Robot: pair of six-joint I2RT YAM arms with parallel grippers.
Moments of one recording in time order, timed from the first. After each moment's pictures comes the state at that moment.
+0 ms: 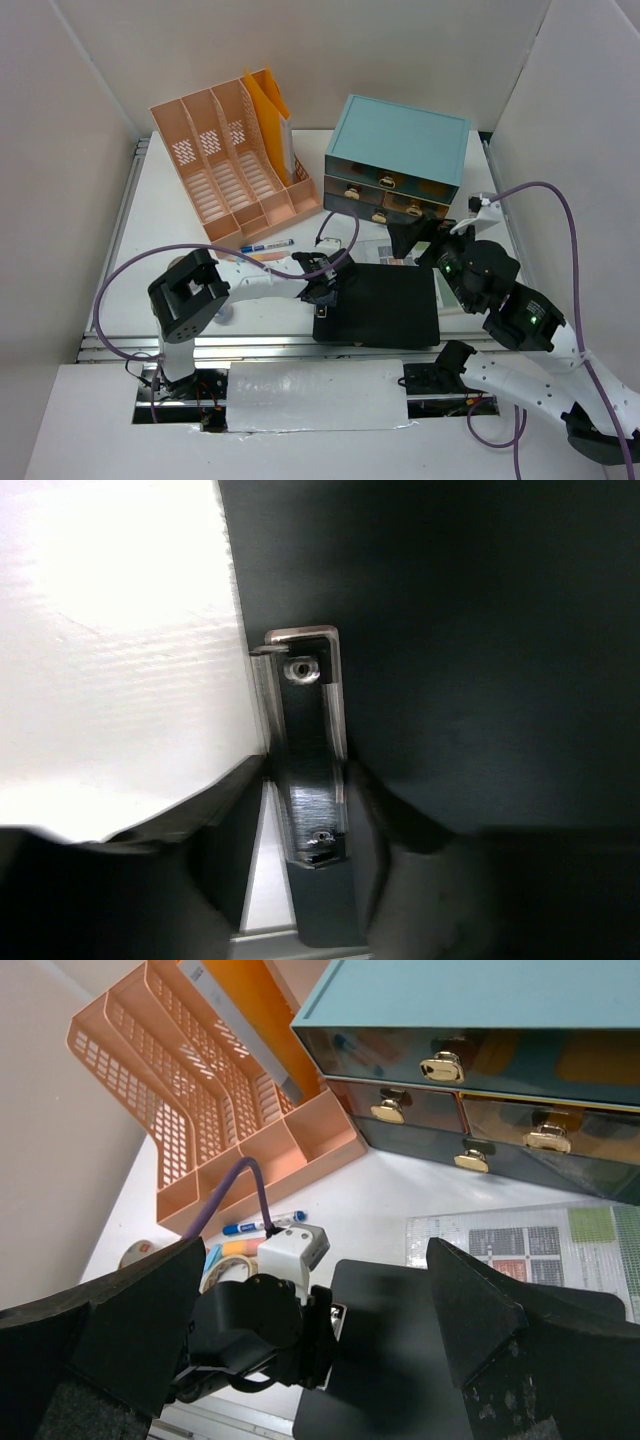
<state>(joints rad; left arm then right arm) -1.02 1.86 1.20 -0.56 -0.33 -0.85 0.85 0.62 0.99 -0.54 0.57 0.56</state>
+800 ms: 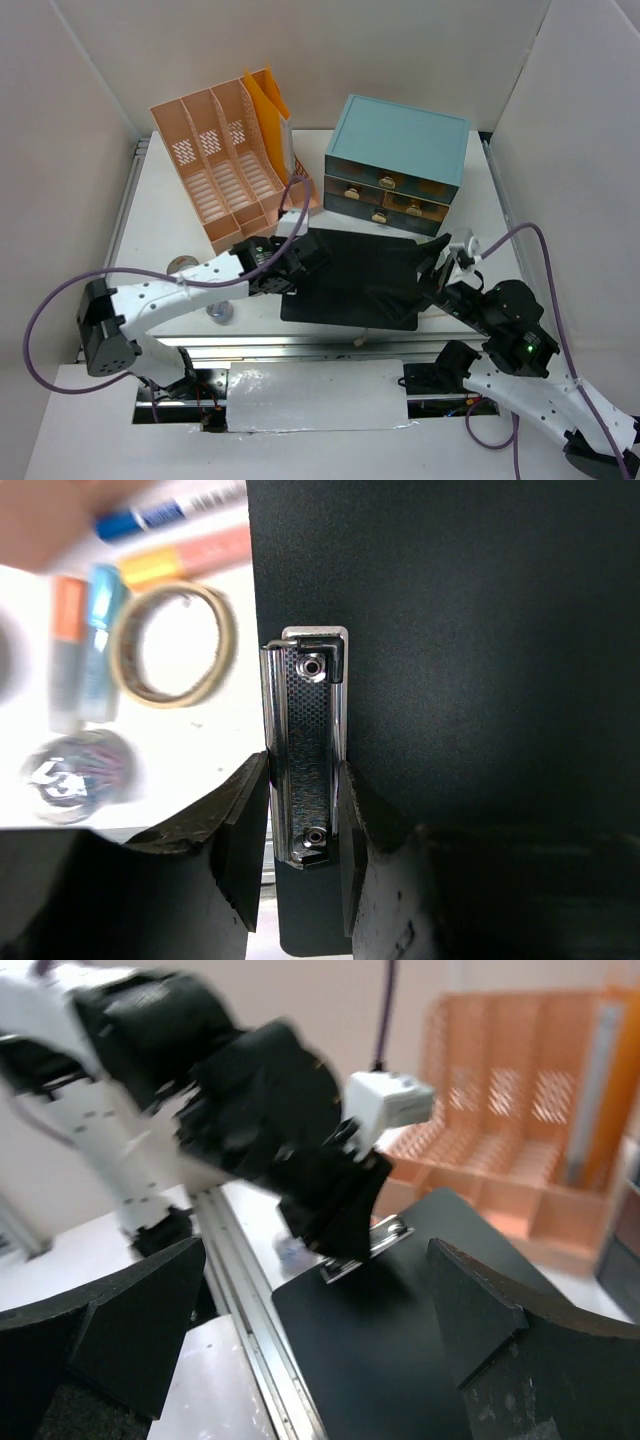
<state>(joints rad) -1.06 1.47 1.29 -0.97 -0.58 -0.89 0.85 0.34 0.68 -0.14 -0.12 0.25</state>
